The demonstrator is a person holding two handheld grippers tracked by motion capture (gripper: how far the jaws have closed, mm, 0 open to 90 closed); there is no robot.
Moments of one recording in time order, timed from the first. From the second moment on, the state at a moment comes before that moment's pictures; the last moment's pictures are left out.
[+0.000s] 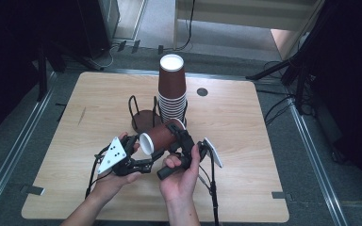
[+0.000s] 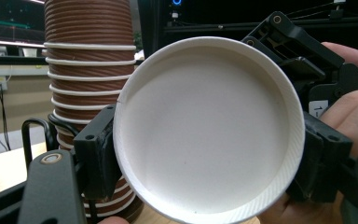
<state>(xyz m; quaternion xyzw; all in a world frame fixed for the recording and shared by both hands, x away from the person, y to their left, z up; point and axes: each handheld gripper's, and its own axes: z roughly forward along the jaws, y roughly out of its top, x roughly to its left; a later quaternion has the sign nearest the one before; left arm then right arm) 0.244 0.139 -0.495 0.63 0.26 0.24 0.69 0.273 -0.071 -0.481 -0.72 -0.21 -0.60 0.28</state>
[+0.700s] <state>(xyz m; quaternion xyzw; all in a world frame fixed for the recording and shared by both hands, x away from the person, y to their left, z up) 0.237 0.150 -0.484 0.62 0.31 0.20 0.70 0.276 -0.080 -0.473 -0.69 -0.22 -0.64 0.25</state>
